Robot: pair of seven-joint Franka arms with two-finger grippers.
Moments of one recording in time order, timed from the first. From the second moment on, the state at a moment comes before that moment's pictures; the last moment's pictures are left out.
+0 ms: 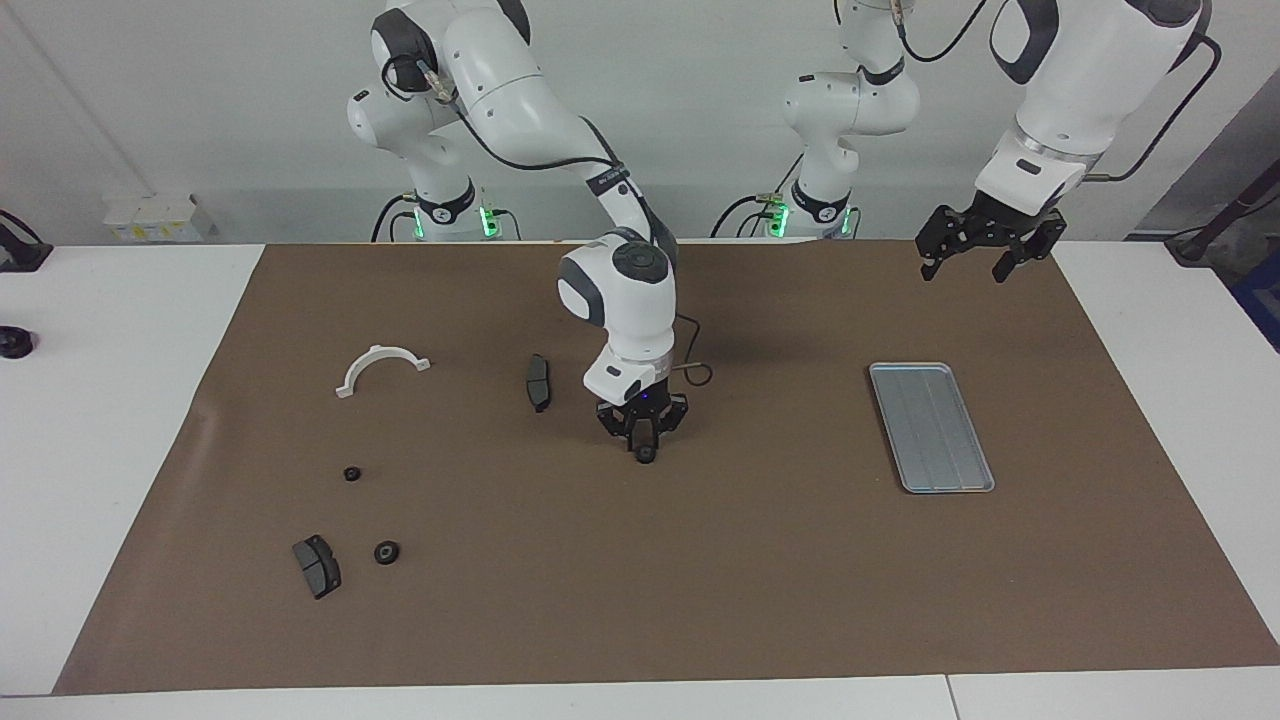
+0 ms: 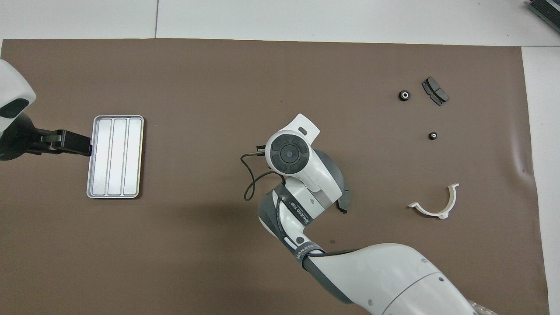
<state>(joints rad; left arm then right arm) -0.13 -0.06 0.03 -1.69 -0.02 1.63 0.00 0.63 0.56 -0.06 -1.69 -0.12 2.44 0.63</state>
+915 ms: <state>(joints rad) -0.07 -0.06 -0.04 -1.69 -0.01 1.61 0.00 0.60 0.56 -0.06 -1.70 -0.12 2.48 0.62</state>
